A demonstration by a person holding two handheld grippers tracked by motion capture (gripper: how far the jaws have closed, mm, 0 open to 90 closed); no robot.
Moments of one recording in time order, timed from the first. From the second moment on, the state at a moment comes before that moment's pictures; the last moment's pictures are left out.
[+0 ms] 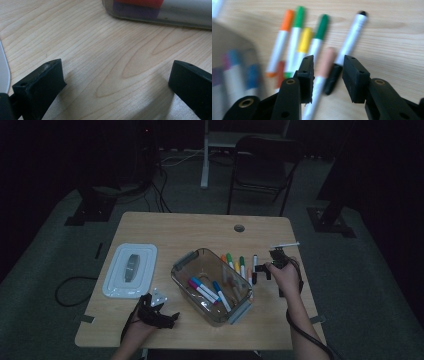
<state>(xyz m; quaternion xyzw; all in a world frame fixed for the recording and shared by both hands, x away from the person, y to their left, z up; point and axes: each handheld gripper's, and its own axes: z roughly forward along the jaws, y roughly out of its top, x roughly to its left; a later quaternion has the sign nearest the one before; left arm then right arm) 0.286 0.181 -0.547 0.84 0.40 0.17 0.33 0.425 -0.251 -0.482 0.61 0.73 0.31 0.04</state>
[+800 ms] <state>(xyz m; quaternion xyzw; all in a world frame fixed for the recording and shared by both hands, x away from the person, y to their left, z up) 0.286 0.181 -0.547 0.84 0.40 0.17 0.33 0.448 -0.253 -0.512 0.67 0.70 0.25 0.05</state>
